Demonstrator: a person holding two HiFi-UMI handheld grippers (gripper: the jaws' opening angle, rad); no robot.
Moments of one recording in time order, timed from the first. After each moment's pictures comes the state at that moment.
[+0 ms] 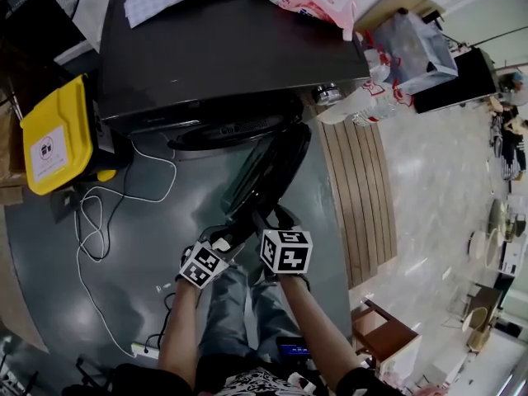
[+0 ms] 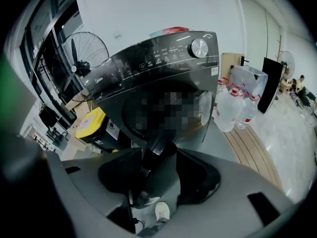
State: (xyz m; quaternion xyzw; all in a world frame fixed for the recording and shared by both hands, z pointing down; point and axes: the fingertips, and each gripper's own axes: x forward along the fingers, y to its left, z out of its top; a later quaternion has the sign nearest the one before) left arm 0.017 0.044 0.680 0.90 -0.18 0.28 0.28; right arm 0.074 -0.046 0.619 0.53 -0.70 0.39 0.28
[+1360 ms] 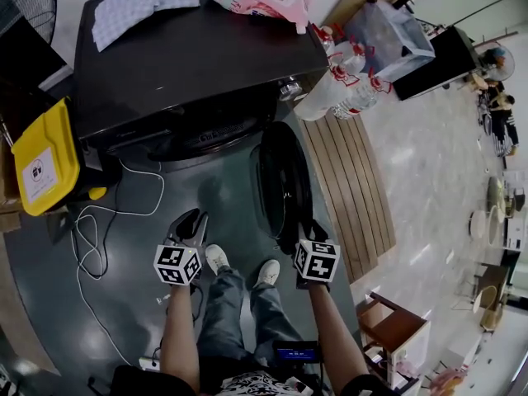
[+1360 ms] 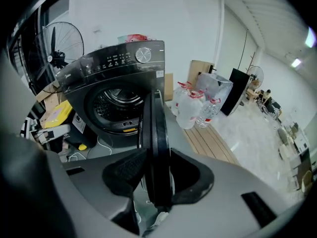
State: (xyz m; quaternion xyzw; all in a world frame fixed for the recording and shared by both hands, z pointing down) left arm -0.033 -0.042 0.633 0.84 -0.43 0.12 0.32; right arm 0.247 0.021 0.613 0.64 -0.59 0.35 0.34
